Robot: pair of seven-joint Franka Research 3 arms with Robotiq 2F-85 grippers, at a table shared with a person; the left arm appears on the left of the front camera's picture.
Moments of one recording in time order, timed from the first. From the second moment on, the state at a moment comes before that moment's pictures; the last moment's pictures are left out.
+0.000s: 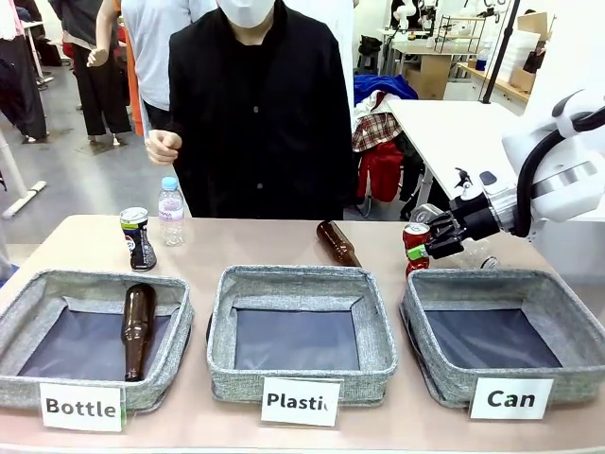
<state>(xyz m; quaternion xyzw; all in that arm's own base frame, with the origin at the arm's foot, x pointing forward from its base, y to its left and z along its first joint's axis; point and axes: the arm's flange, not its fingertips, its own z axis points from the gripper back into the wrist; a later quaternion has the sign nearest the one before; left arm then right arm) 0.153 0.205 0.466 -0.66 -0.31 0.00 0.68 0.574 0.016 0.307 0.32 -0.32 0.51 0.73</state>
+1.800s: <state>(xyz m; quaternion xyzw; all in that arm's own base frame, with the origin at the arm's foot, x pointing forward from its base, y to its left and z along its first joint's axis) 0.217 0.173 0.414 -0.63 -0.20 0.00 0.75 0.390 0.040 0.491 0.10 0.12 0.64 0.75</state>
